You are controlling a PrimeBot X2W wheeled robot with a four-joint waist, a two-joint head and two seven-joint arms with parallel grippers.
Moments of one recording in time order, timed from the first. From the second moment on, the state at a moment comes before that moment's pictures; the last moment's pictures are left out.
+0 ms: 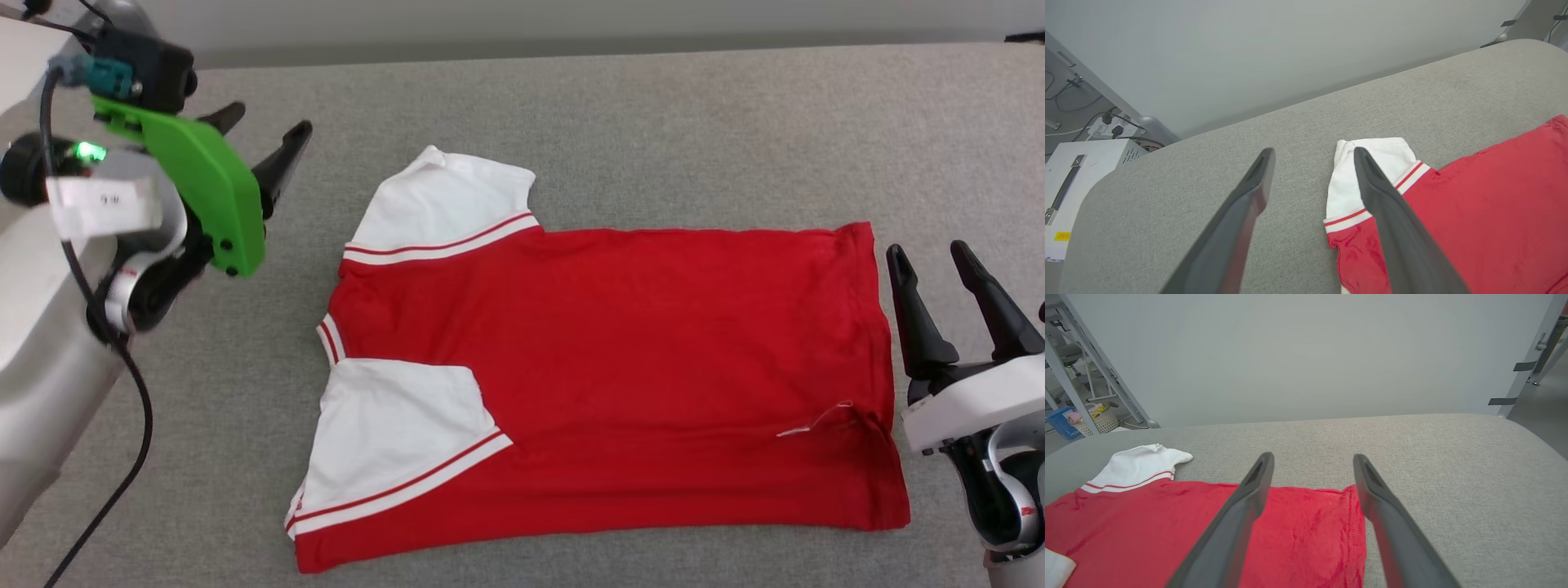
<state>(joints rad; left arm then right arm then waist) -0.89 0.74 -0.76 0.21 -0.95 0.02 0.32 -0.16 -0.26 -0.02 -0.04 0.41 0.13 0.01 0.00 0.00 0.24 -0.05</state>
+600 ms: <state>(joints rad) -1.33 0.58 -0.92 0.49 -0.96 -0.08 0.88 -0.30 -0.27 0.03 0.02 0.41 0.13 -0.03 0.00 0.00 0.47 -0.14</state>
